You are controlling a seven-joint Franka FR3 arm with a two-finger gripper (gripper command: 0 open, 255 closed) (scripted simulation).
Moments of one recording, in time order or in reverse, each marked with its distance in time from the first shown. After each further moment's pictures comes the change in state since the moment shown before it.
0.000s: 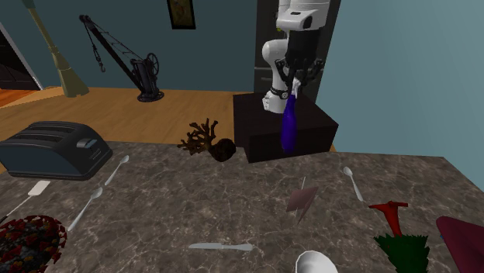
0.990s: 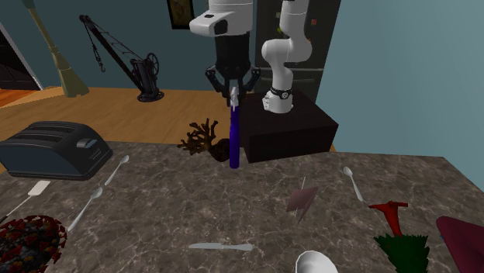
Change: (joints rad) arm -0.213 0.420 -0.130 0.504 0.158 -0.118 -0.363
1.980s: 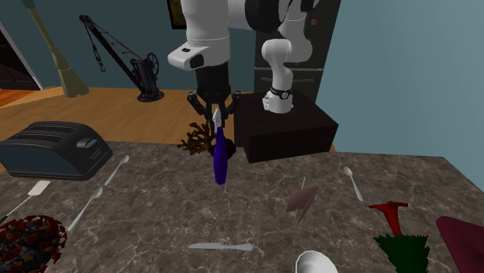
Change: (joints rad) arm -0.083 0.161 0.003 0.088 0.065 0.060 -0.082
